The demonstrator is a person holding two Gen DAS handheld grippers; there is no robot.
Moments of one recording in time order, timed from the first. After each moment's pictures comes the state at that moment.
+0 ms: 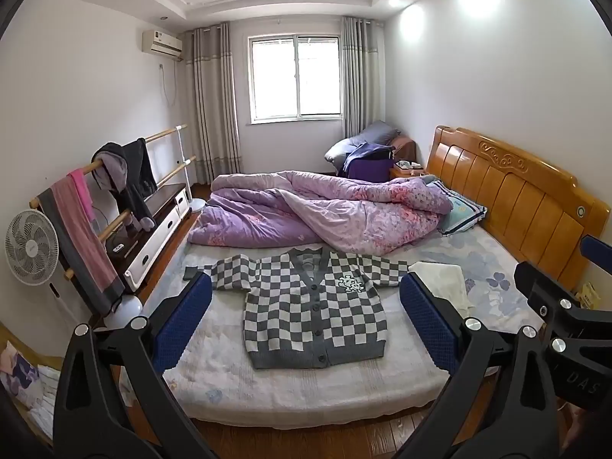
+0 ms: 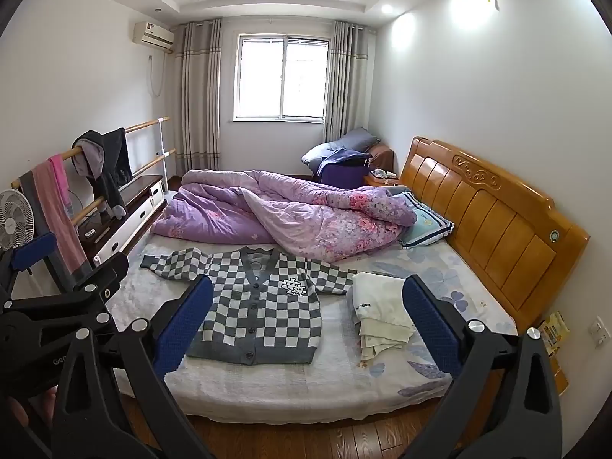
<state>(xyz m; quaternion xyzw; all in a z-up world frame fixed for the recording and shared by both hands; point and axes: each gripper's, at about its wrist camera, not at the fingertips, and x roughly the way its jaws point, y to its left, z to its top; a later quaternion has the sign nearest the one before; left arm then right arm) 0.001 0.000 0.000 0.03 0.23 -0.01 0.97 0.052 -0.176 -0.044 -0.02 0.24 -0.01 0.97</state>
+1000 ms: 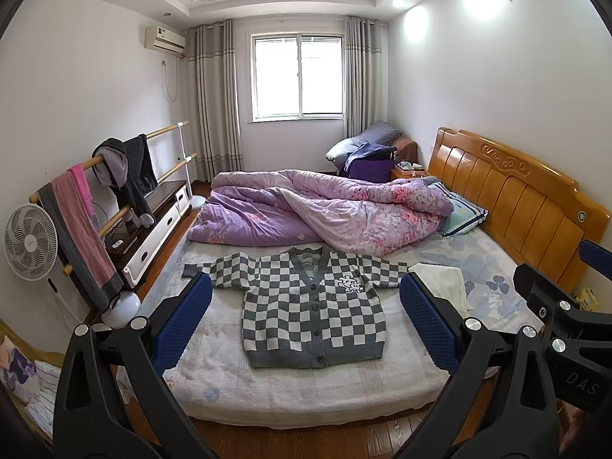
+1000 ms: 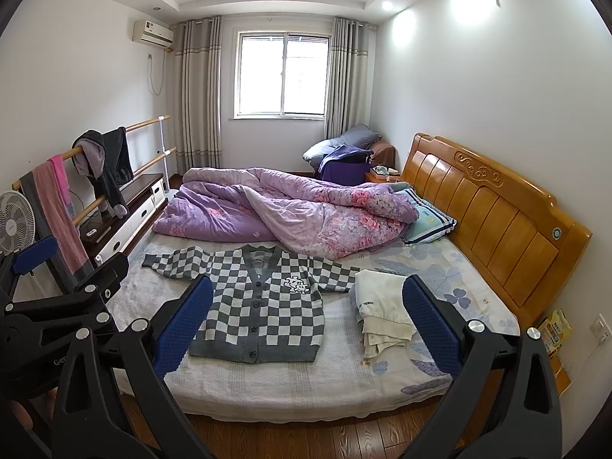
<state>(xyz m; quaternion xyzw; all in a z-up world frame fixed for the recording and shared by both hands) 0.004 -0.001 -0.009 0.02 0.23 -0.01 0.97 0.055 -0.174 -0.047 -0.02 0.24 -0.01 0.97</state>
